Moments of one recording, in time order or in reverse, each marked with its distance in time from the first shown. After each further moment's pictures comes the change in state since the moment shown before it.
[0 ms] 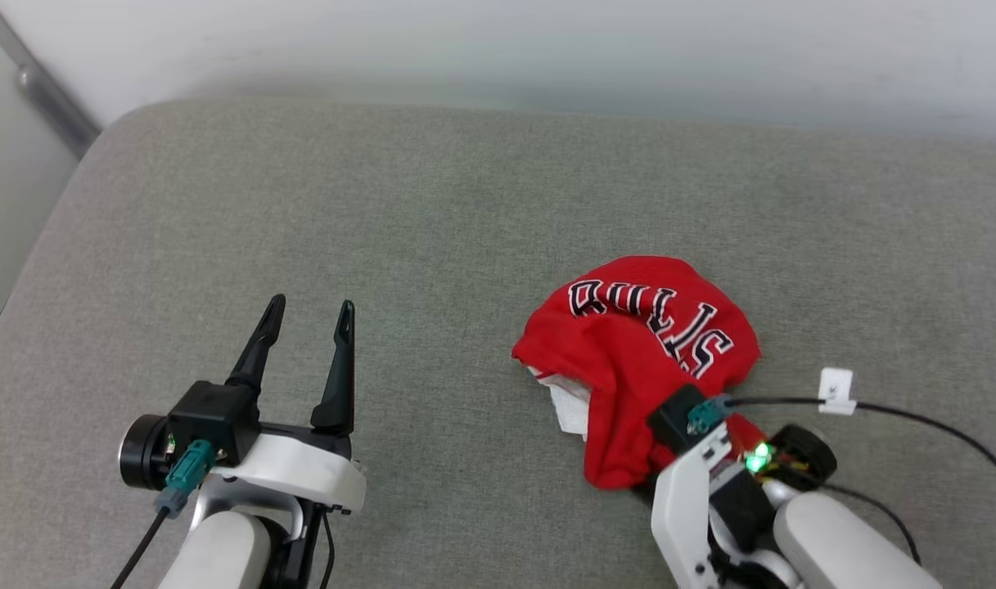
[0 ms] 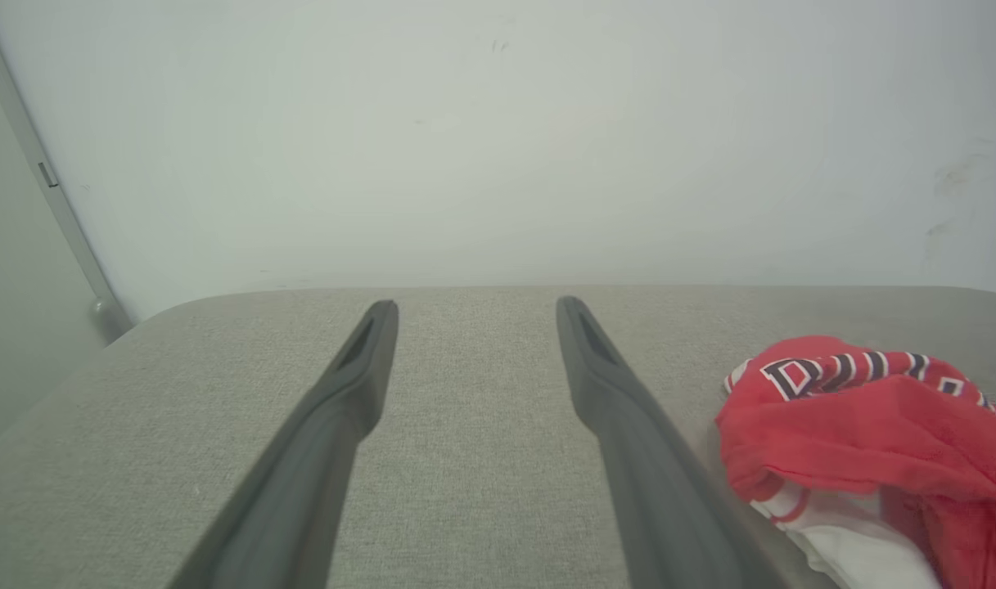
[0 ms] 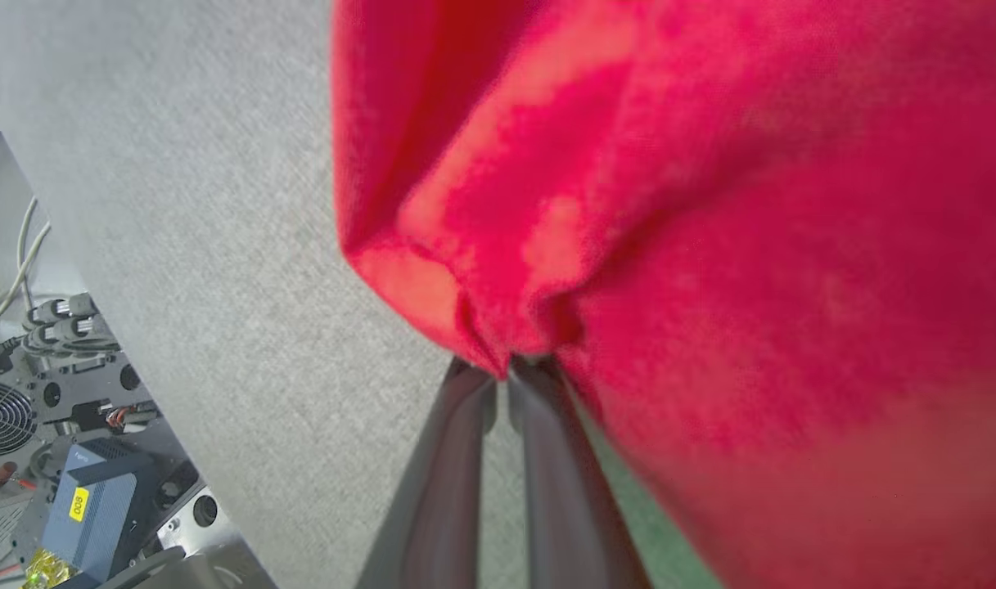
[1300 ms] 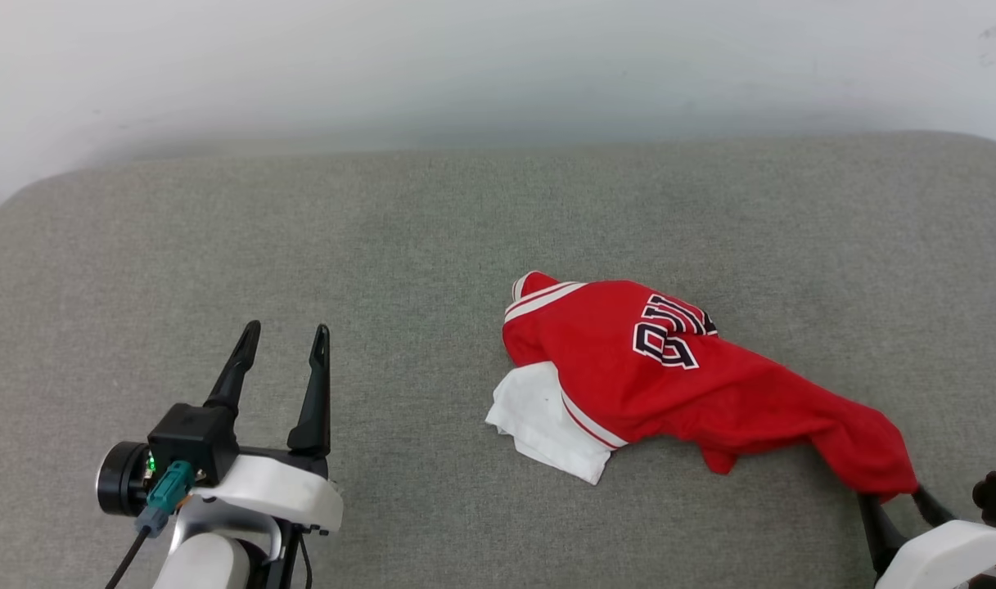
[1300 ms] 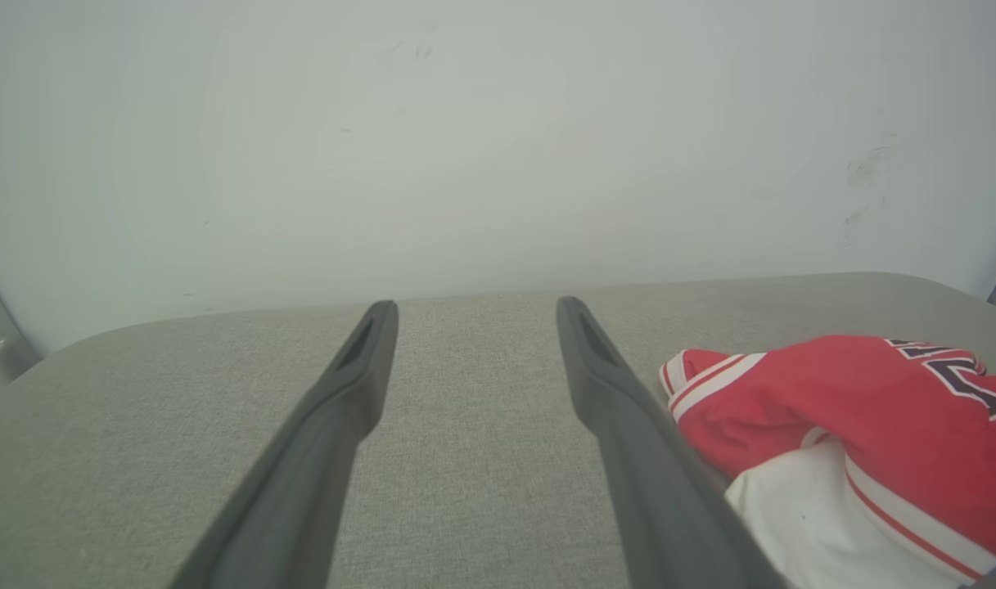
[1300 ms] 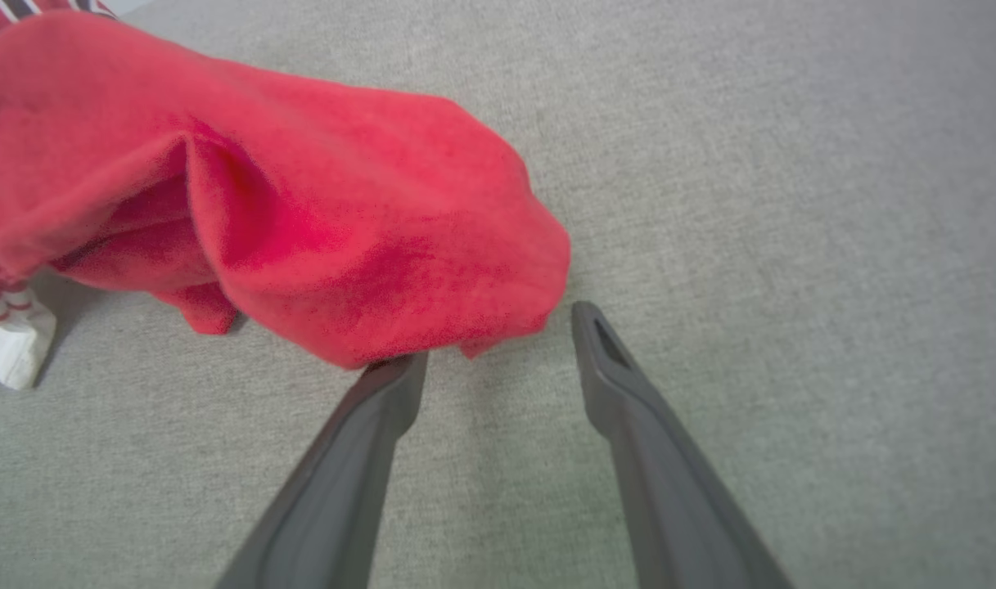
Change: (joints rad) left arm 0.052 0.009 0.049 0.008 0.015 -0.014 0.000; right arm 0.423 0.202 -0.878 -0.156 -0.192 0.000 -0.268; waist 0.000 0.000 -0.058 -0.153
